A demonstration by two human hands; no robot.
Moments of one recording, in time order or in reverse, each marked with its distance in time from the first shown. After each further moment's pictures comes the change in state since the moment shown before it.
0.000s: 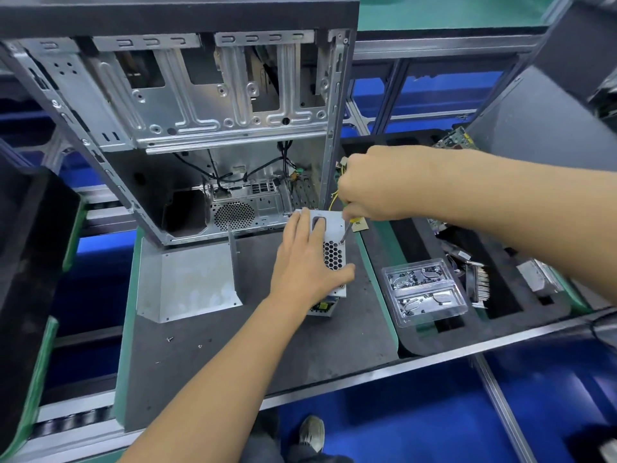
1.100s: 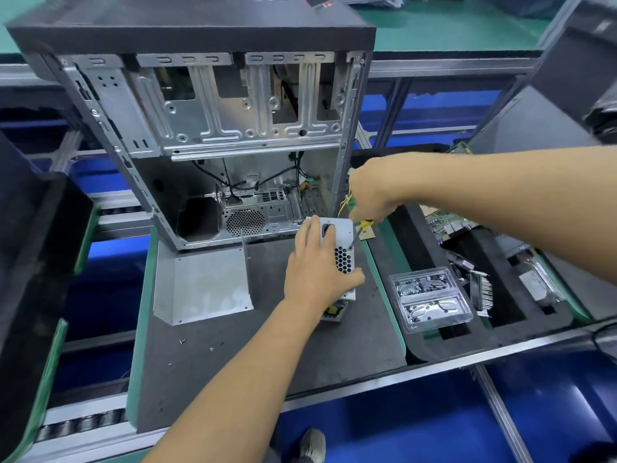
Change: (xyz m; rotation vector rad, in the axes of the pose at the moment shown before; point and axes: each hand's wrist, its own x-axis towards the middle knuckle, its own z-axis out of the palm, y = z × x) left_hand 0.000 0.002 0.003 0.040 0.025 -0.016; right_hand 0.024 -0.015 -0.023 0.020 -0.430 0.187
